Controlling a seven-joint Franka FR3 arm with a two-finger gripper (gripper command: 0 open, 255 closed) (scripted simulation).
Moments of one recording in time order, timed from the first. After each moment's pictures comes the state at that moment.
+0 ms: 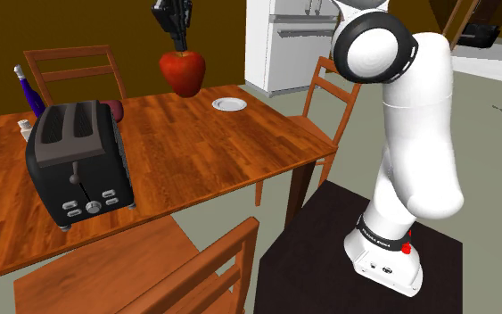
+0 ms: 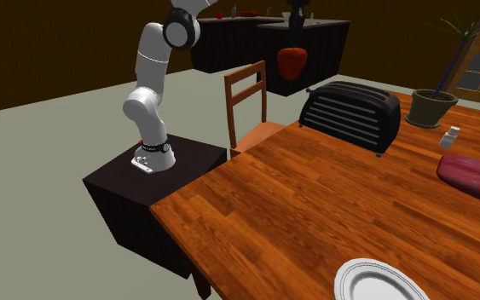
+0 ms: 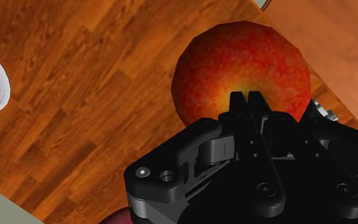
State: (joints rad) arm 0.44 0.41 -0.02 -0.73 -0.08 1.11 -0.03
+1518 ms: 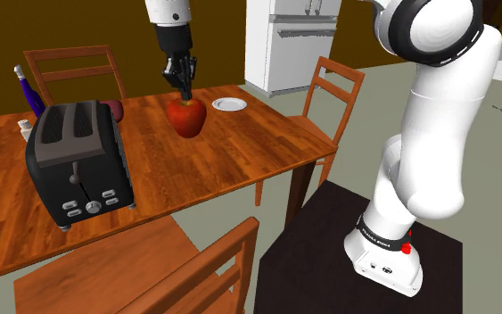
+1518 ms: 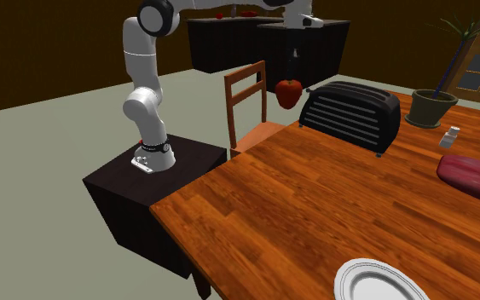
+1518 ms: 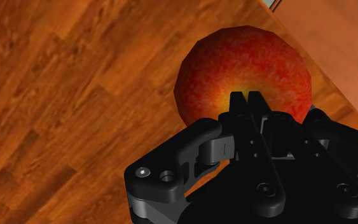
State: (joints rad) arm 0.44 0.15 -0.02 -1.44 -0.08 1.56 0.00
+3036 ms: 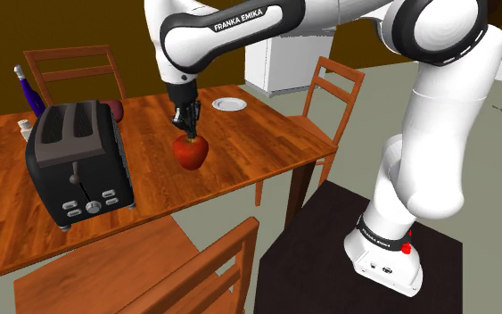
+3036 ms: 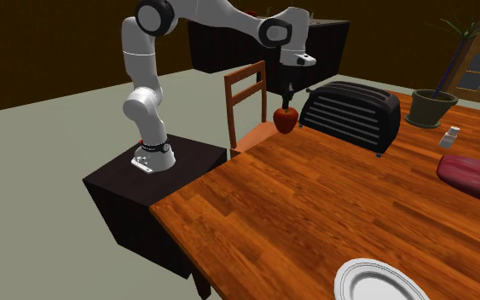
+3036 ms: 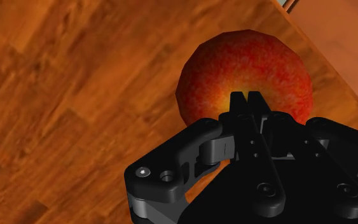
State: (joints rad) arm 0.44 0.14 -0.02 -1.77 -0.08 1.88 0.03
